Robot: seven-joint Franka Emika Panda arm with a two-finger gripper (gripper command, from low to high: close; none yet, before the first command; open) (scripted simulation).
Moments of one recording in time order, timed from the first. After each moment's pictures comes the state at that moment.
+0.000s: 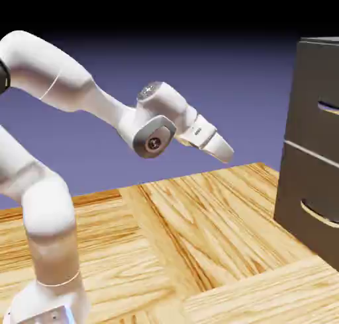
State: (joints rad) arm -0.01 -0.53 0.04 -2.79 -0.05 3.03 0.73
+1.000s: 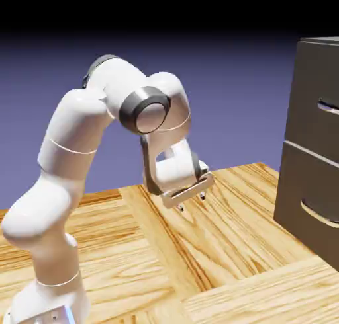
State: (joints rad) arm -0.63 0.56 0.96 -2.33 -1.34 2.76 0.46
